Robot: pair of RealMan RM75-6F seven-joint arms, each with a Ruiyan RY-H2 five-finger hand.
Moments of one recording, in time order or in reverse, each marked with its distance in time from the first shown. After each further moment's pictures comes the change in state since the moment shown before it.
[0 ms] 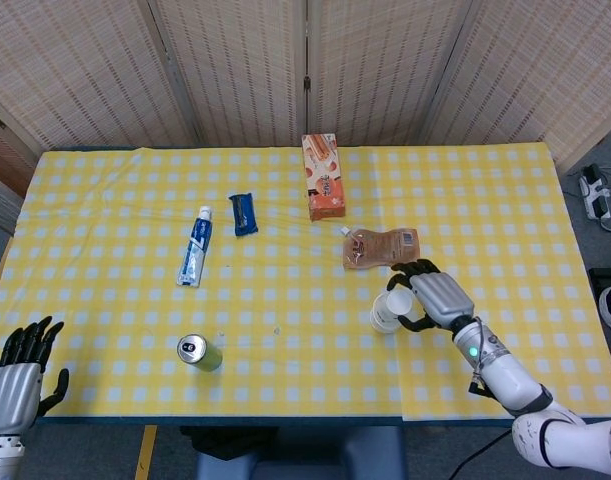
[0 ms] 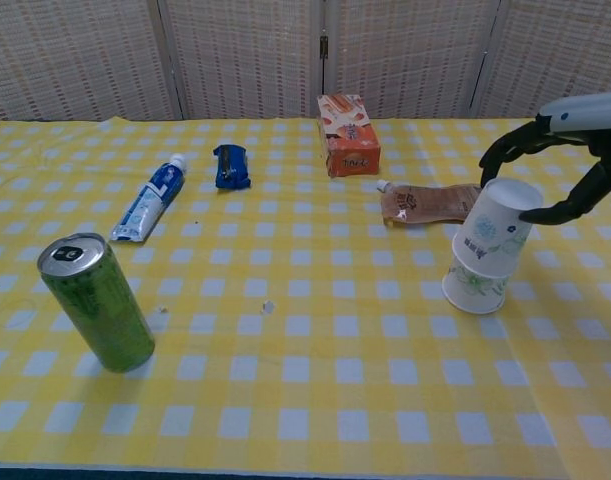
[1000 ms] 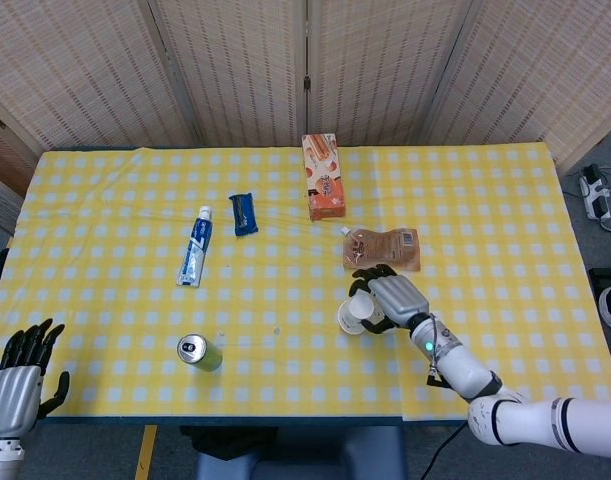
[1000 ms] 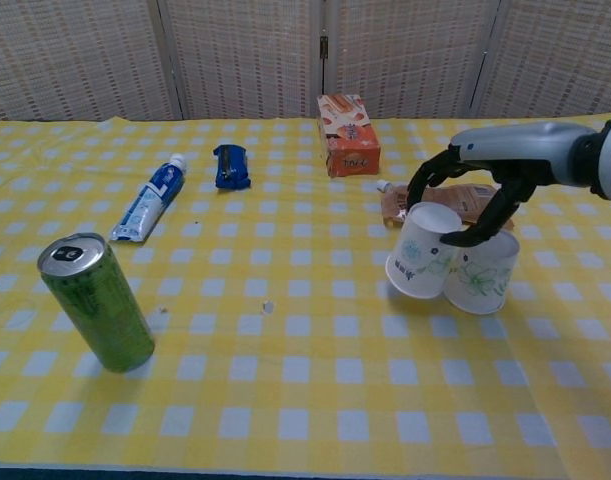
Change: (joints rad) left arm 0.008 0.004 0.010 -0.014 0.006 0.002 0.000; right arm 0.132 -0.206 0.004 0.119 0.124 -0.046 -0.084
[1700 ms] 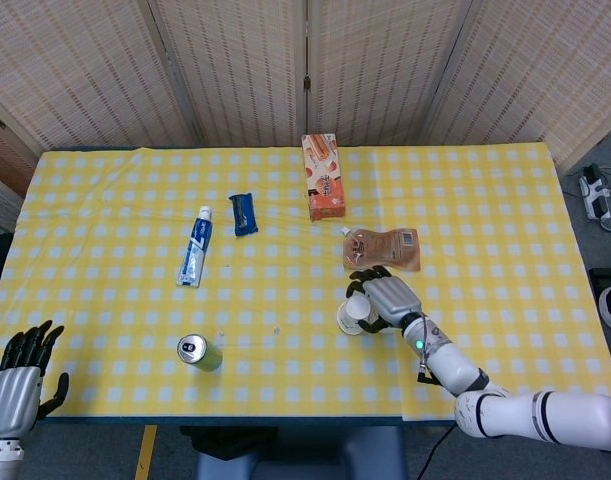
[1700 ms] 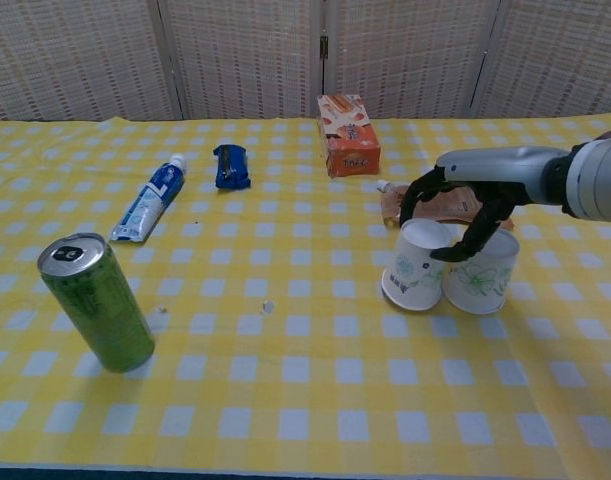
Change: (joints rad) left arm 0.001 -0.005 0.001 0.018 -0.007 -0.009 -0.016; right arm 0.035 -0.069 -0.021 0.071 0.044 0.008 -0.035
